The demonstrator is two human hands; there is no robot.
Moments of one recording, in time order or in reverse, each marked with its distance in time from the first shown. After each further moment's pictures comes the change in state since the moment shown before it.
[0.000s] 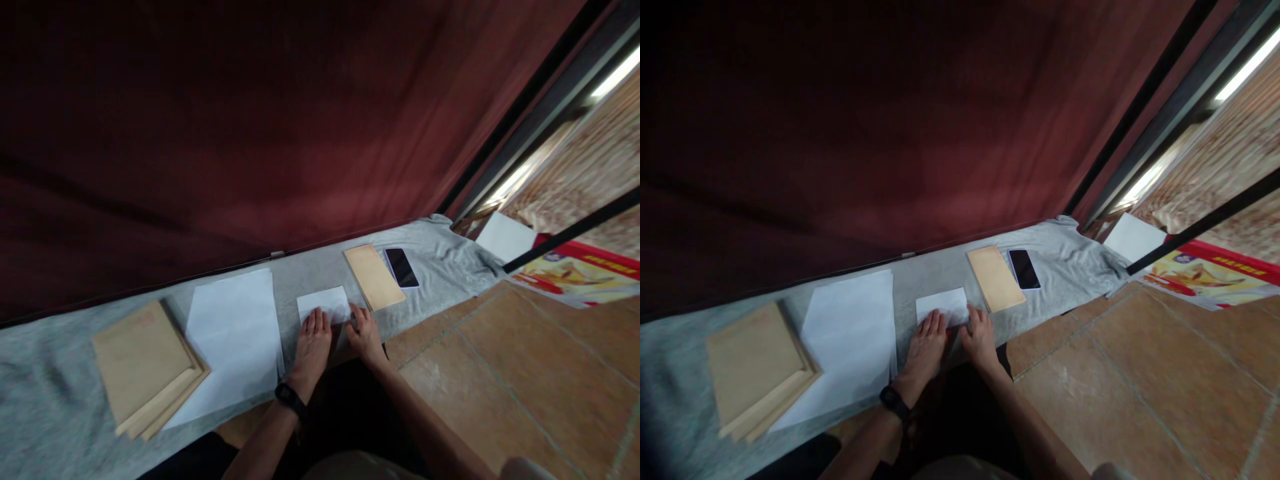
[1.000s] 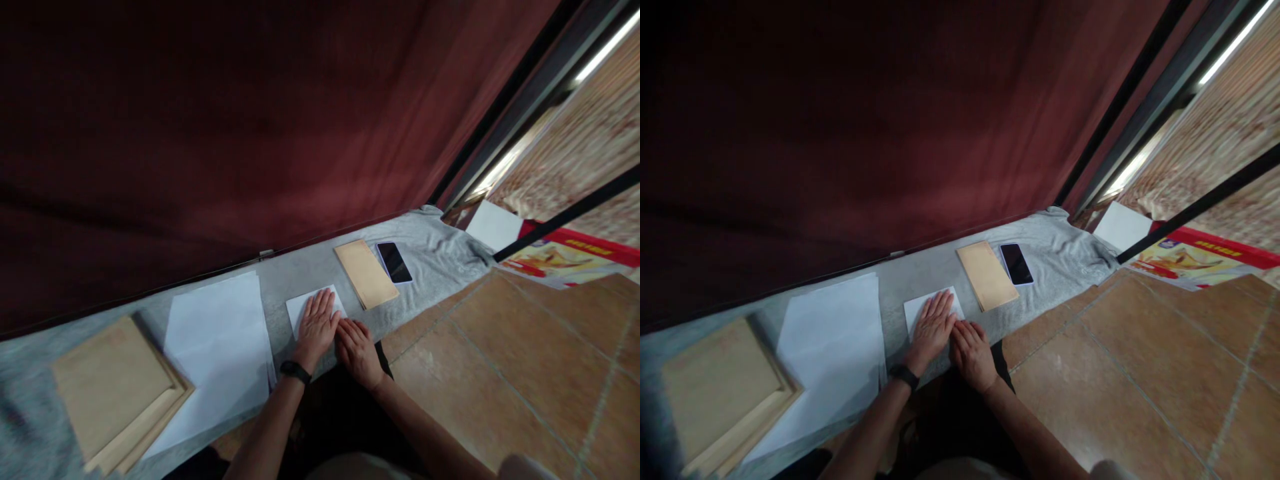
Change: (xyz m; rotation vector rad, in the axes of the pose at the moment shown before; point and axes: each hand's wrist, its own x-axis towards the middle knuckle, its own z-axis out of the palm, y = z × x) left_hand 0.051 0.000 0.026 -0.179 0.147 0.141; right_hand -0.033 0.012 -0.004 -0.239 -0.074 -0.443
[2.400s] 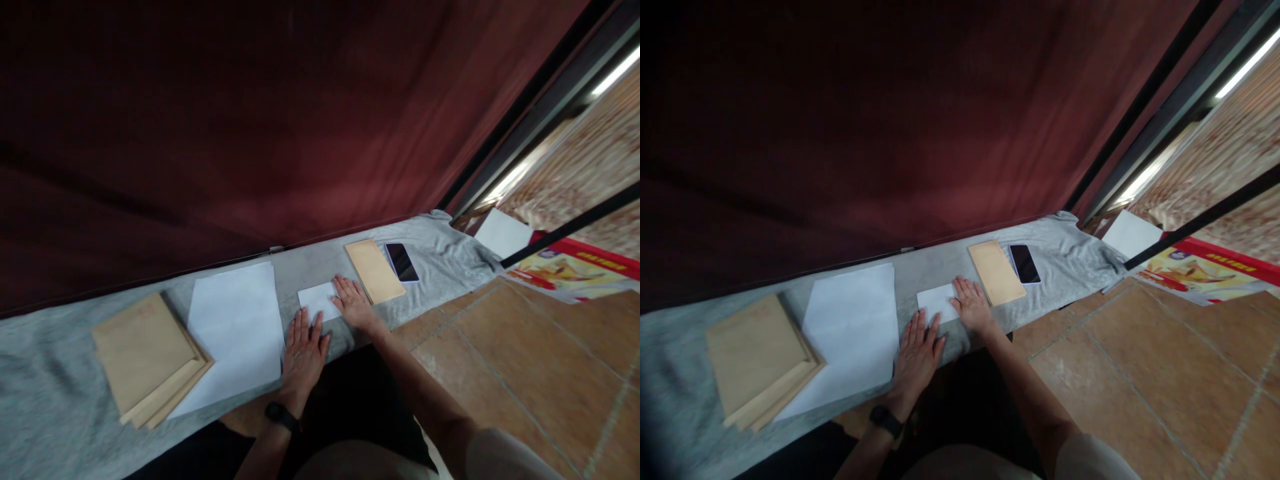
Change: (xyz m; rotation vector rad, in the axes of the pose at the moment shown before) left_hand -0.096 -0.001 -0.023 0.060 0.106 -0.210; right_hand 0.081 0.039 0.035 -0.132 -0.020 -0.031
